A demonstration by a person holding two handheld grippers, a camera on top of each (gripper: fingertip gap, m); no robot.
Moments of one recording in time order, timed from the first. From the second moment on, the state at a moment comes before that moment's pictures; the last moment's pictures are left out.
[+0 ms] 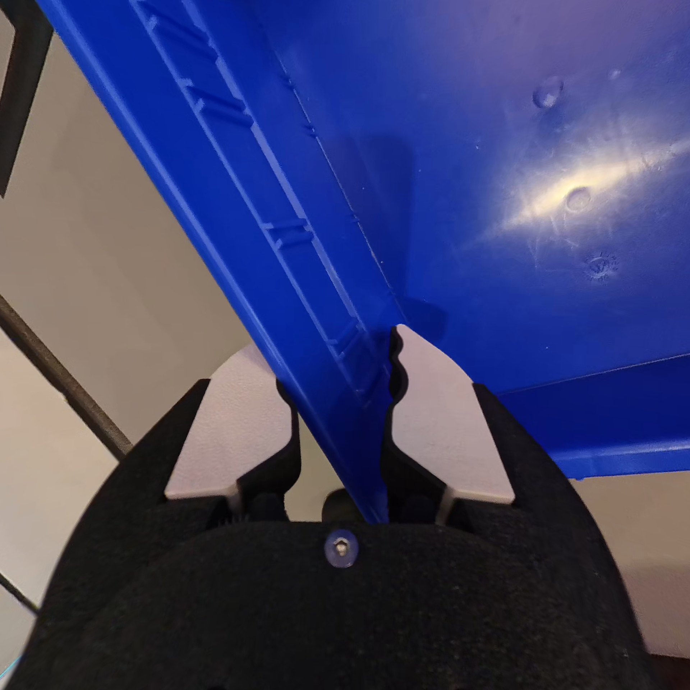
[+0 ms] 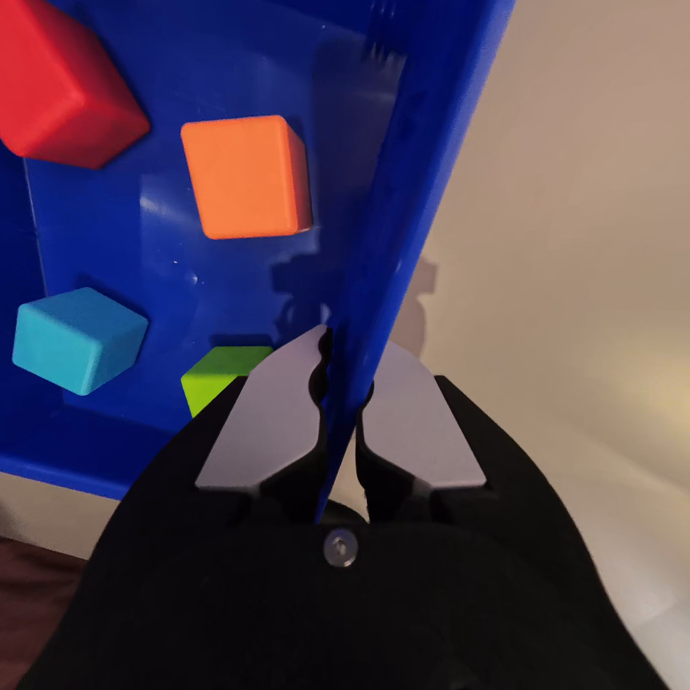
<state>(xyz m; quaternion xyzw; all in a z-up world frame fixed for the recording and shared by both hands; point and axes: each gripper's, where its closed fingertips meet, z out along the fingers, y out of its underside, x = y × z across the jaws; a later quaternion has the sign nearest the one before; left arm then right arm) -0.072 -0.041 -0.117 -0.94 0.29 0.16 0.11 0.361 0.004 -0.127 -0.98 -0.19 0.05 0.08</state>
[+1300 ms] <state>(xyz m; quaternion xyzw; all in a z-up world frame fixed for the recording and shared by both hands) -0.170 -0.095 0.057 -0.90 0.19 -0.01 0.38 0.421 -0.044 -0.082 -0.99 -0.04 0.13 -0.04</state>
